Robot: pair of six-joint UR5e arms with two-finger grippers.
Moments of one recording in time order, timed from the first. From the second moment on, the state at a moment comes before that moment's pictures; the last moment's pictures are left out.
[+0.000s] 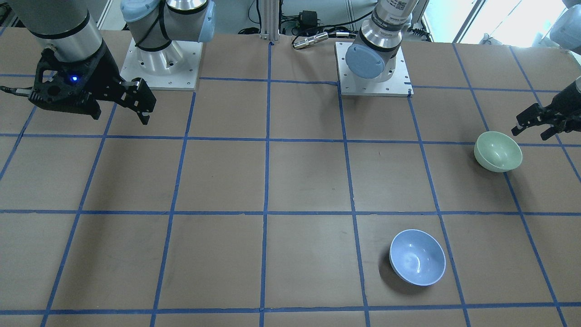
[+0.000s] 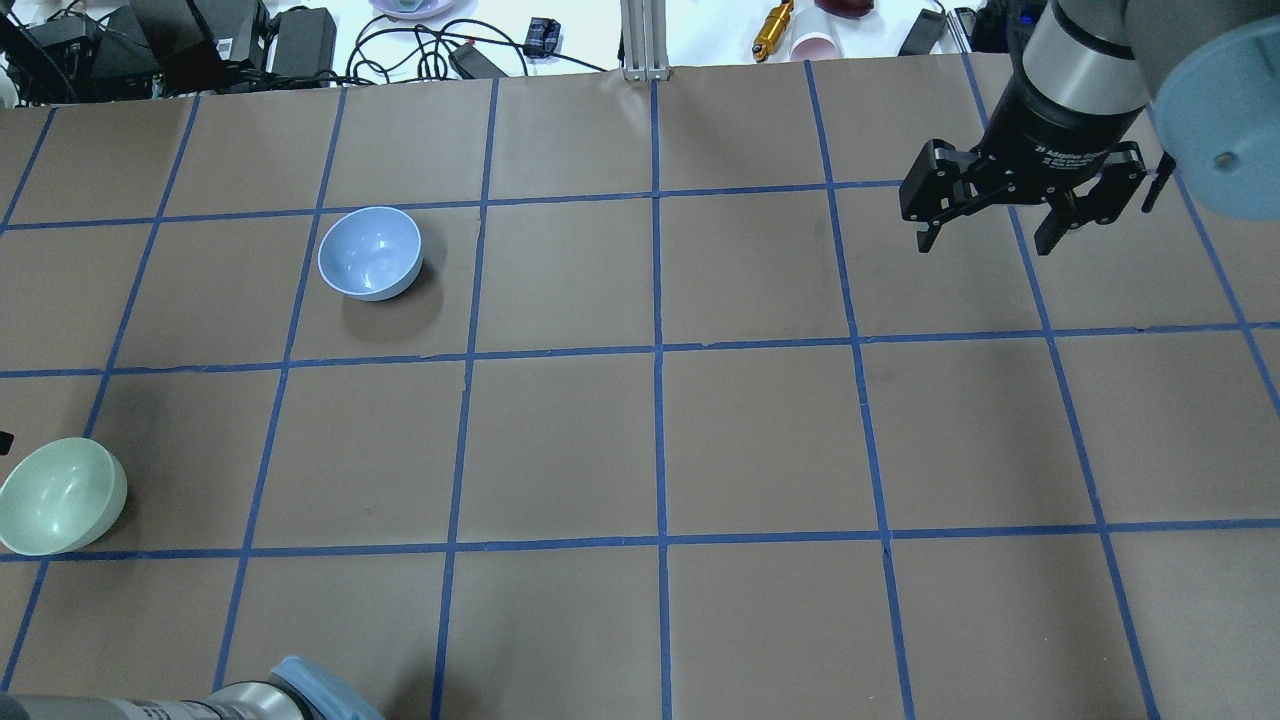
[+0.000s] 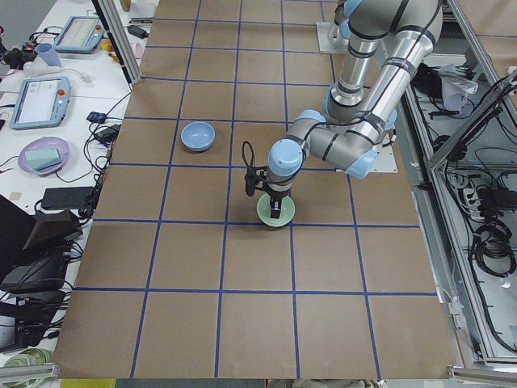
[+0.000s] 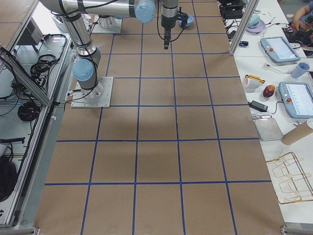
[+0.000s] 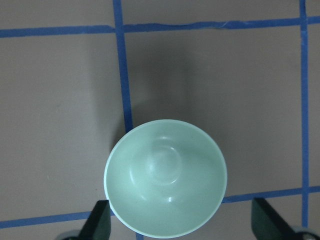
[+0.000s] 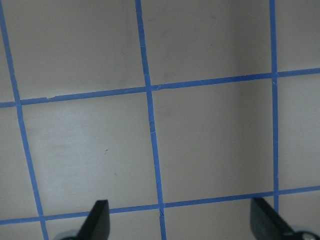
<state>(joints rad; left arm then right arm) -0.54 -1.73 -1.90 -1.20 1.49 1.09 1.52 -1.59 1.63 -1.60 -1.59 0.04</state>
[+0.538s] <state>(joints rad) -0.51 -1.87 -1.90 -1.09 1.49 1.13 1.52 -1.59 1.63 -1.60 -1.59 0.04</state>
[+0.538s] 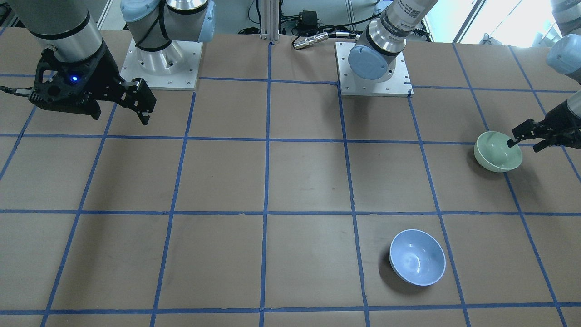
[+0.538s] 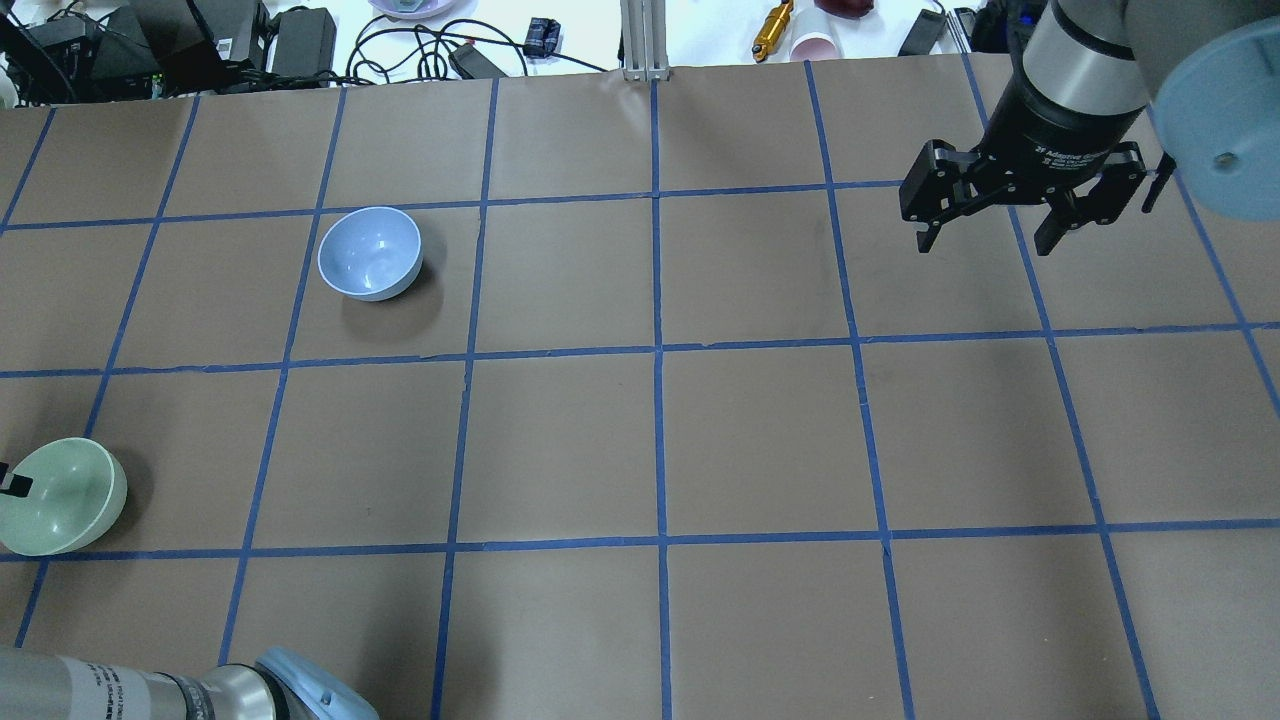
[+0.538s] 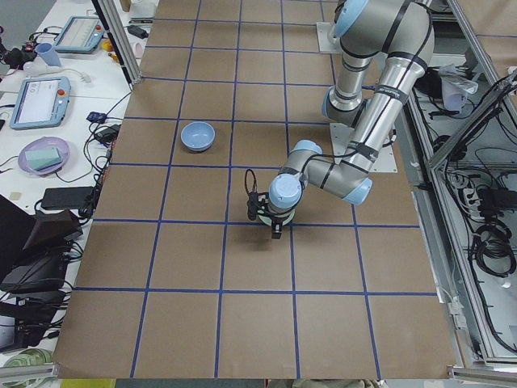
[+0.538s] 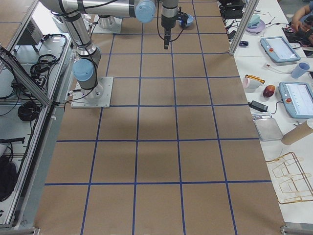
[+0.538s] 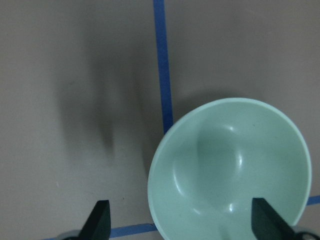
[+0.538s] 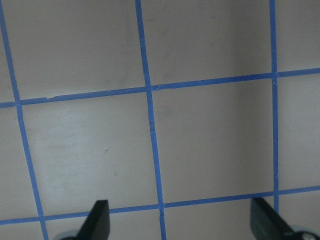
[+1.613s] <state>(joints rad) -0.51 -1.96 -1.90 -1.06 1.47 1.14 1.52 -1.59 1.63 -1.60 -1.59 0.04</state>
